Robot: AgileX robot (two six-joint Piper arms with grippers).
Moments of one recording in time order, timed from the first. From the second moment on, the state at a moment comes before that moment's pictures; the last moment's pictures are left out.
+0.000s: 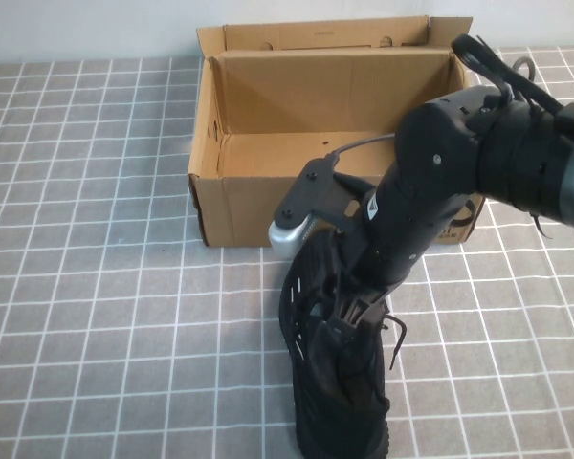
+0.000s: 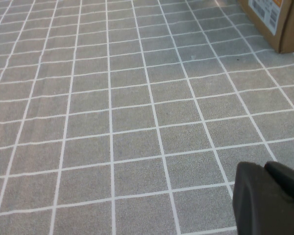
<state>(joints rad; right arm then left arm) 0.69 1.82 -1.45 0.20 0.97 -0.48 -0.11 -0.01 0.03 0.05 0.39 0.09</state>
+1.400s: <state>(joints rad) 0.69 1.54 -1.82 0.17 1.27 -0.41 -0.11 -0.01 0.03 0.05 0.39 0.09</state>
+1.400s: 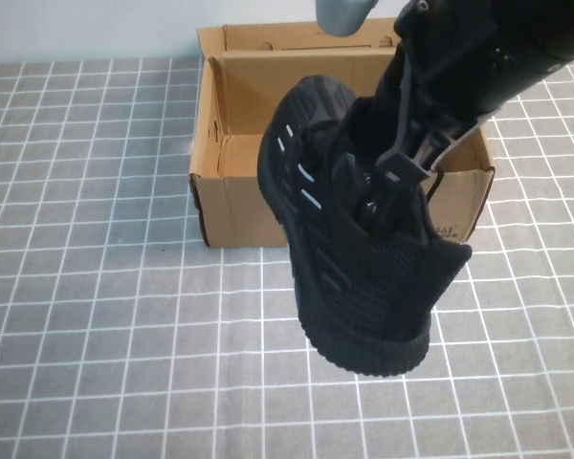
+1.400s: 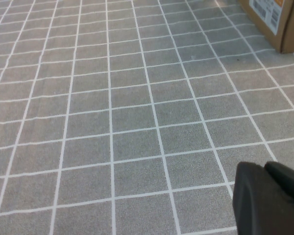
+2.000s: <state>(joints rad) 0.67 1.69 -1.95 0.09 1.28 -0.31 -0.11 -0.01 0.03 0.06 -0.13 -0.12</state>
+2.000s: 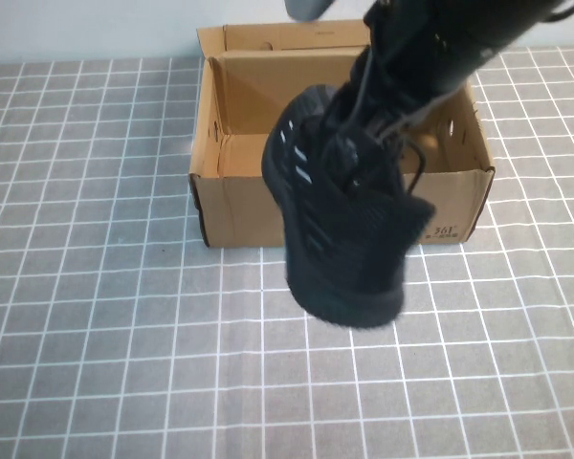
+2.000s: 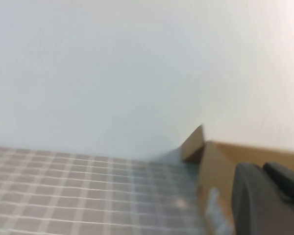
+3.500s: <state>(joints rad) 0.53 1.92 -2.22 0.10 1.28 -0.11 -0.71 1.18 -0.91 -0.69 0.12 0.95</state>
